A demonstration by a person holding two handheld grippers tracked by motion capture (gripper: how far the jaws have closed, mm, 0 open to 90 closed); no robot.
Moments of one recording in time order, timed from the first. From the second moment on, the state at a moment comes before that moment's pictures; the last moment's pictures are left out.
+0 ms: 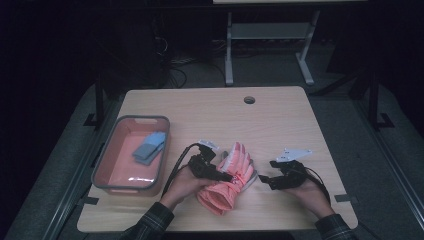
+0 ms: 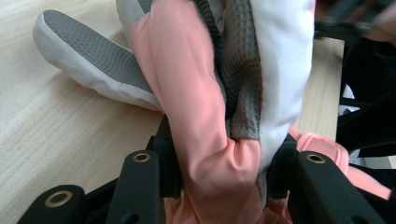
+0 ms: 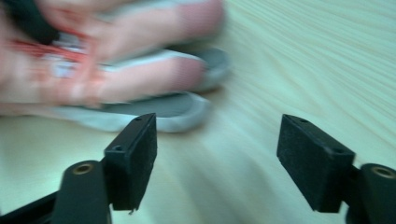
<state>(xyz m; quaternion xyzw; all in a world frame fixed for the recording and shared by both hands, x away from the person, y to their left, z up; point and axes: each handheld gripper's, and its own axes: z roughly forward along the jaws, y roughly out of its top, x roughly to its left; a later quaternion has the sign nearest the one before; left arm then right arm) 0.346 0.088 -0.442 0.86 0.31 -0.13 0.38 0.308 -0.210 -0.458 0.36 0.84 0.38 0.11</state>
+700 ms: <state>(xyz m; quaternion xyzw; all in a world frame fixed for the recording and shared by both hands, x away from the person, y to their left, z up) 0.342 0.104 -0.408 0.85 0.30 -0.11 0.41 0.320 -0.219 -0.482 0.40 0.83 0.36 0.15</state>
